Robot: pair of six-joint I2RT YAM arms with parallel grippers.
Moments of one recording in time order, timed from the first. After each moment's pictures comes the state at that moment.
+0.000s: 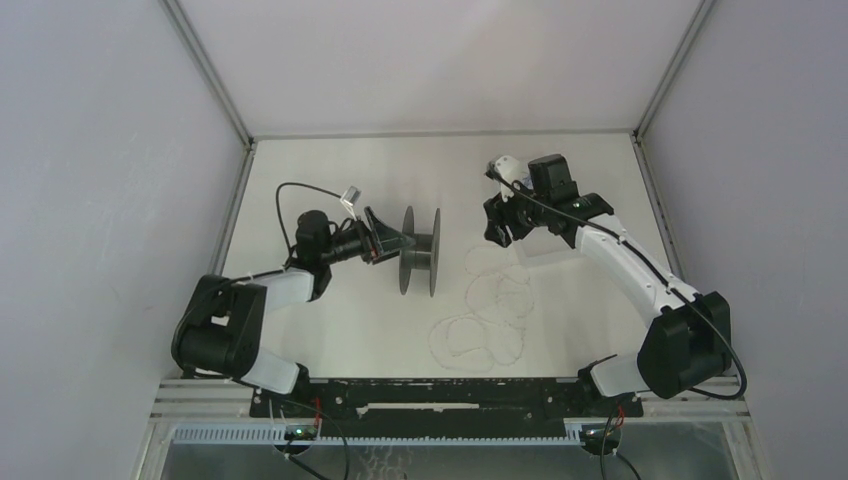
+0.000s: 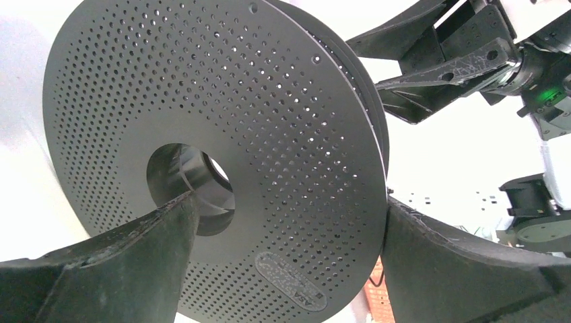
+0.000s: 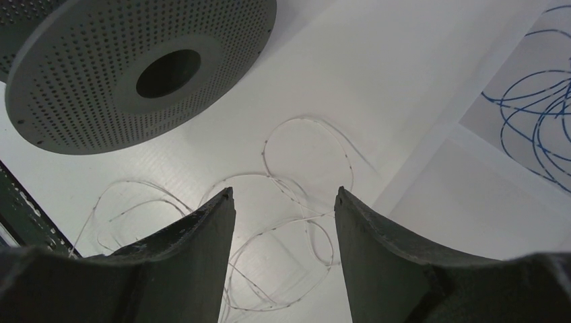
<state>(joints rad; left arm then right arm) -0.25 1.49 0.53 0.76 0.87 -0.98 0.38 1.40 1.17 -0.57 -0.41 -0.23</state>
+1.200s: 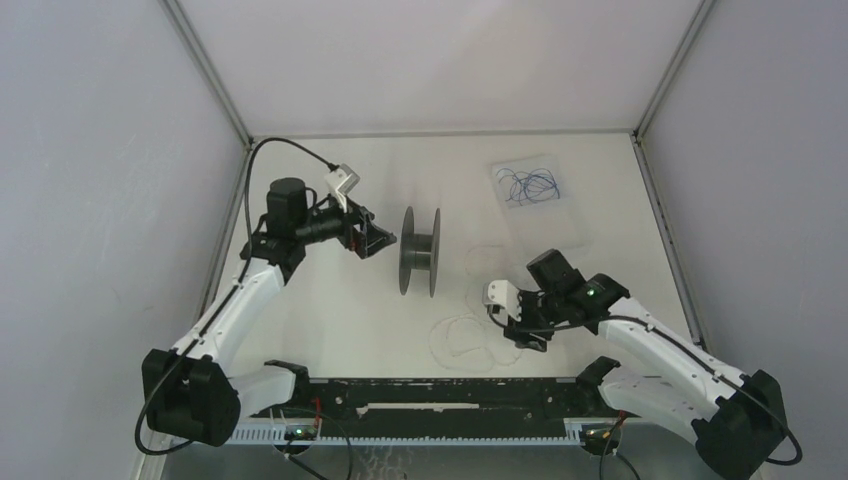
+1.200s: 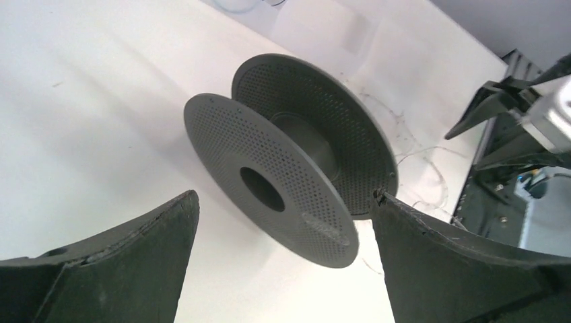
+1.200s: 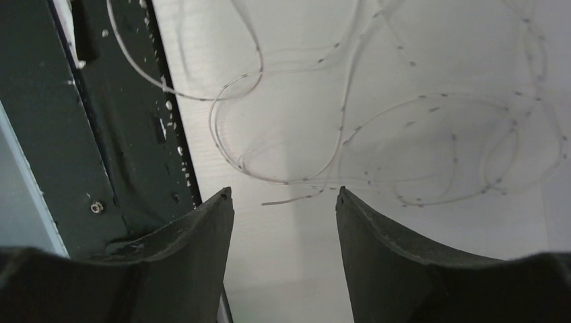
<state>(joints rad) -0.21 1.16 0.86 -0.12 0.80 -0.02 0.60 0.95 0.68 -0.89 -0.45 -0.69</state>
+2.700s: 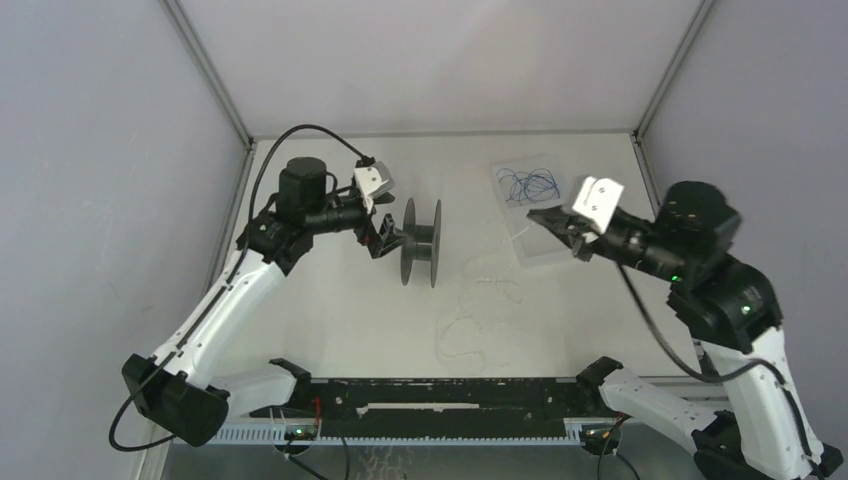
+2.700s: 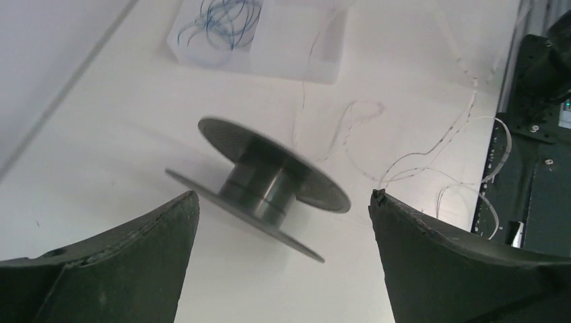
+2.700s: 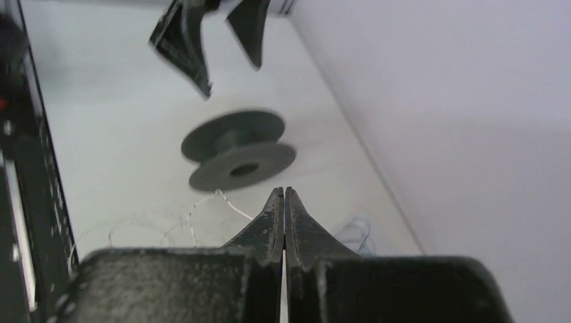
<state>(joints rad) -0.42 1.16 1.15 -0.44 0.66 0.33 0.58 0.88 1.47 -0.86 -0.45 -0.55</state>
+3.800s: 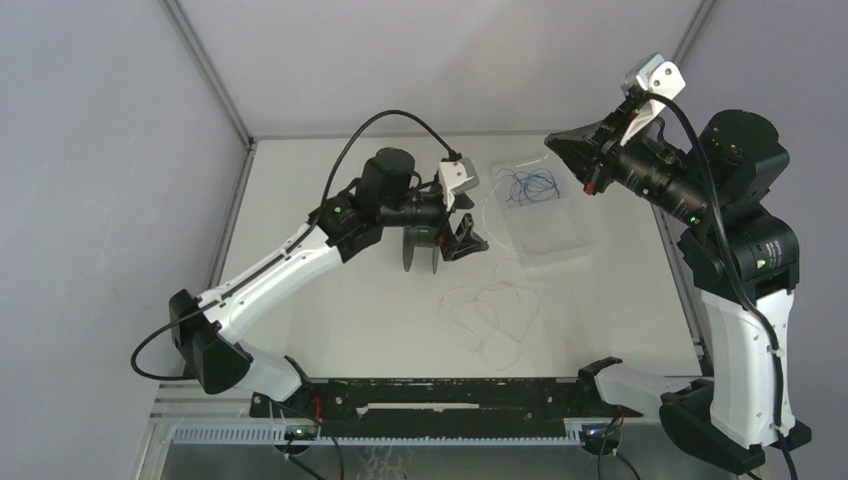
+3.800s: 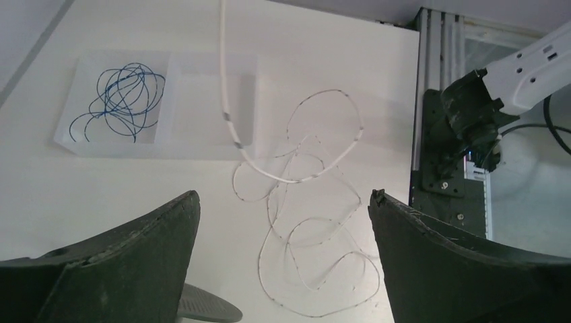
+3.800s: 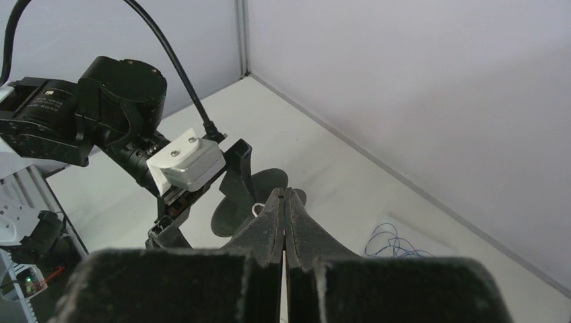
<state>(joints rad) -0.81 1.44 1.44 -0.36 0.53 0.16 0.35 1.14 1.97 -0.86 -0.42 -0.07</state>
